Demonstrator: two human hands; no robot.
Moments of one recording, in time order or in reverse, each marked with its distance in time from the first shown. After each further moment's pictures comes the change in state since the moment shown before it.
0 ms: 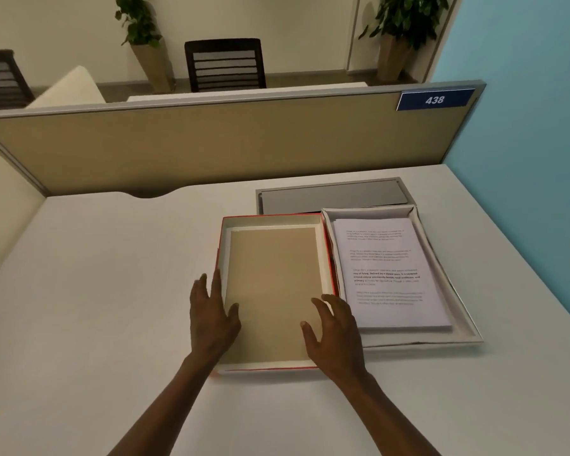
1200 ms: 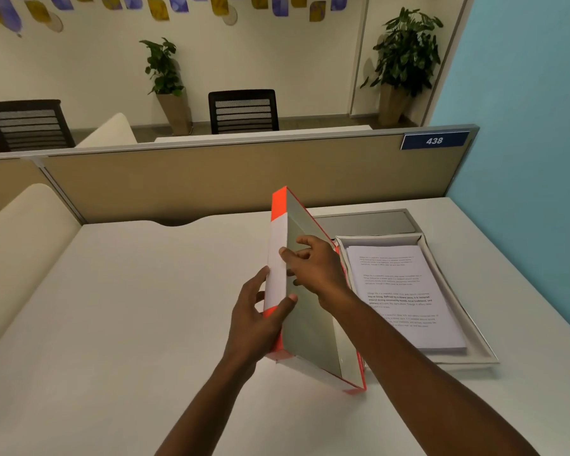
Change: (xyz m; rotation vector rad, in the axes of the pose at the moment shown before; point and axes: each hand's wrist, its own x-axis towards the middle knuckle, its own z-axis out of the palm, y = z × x) left_hand -0.051 0.096 -0.090 -0.719 -0.118 0.009; right_hand 0.094 -0.151 -0.098 0.661 -0.068 0.172
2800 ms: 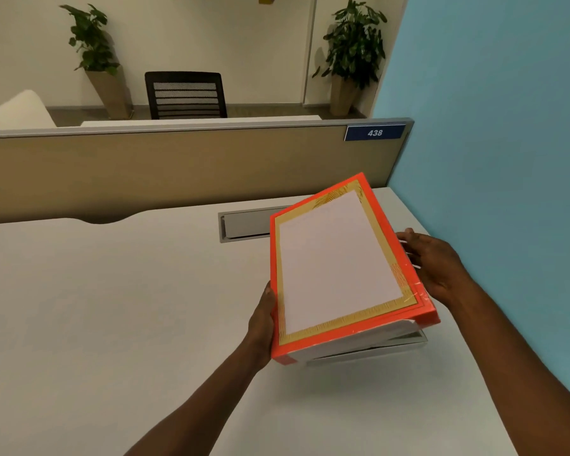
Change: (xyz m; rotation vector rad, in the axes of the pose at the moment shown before) left_hand 0.047 -0.077 0.140 -0.638 -0.395 -0.457; right_hand 0.012 0.095 -0.273 0.248 0.199 0.263
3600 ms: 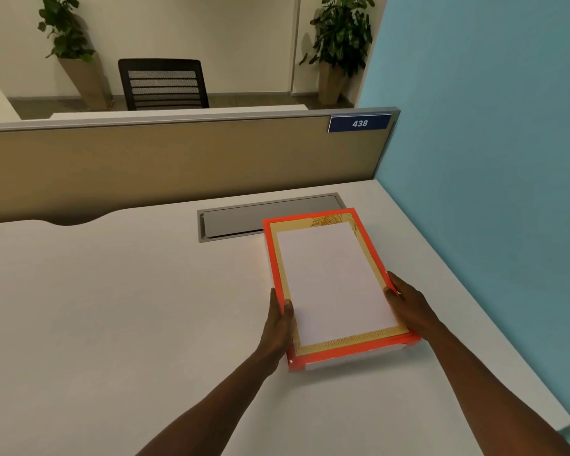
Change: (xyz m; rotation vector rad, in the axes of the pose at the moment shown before) left_hand 0.035 -0.045 0.041 0.497 0.024 0.138; right_hand 0.045 0.132 -0.036 -0.709 -0.024 0.024
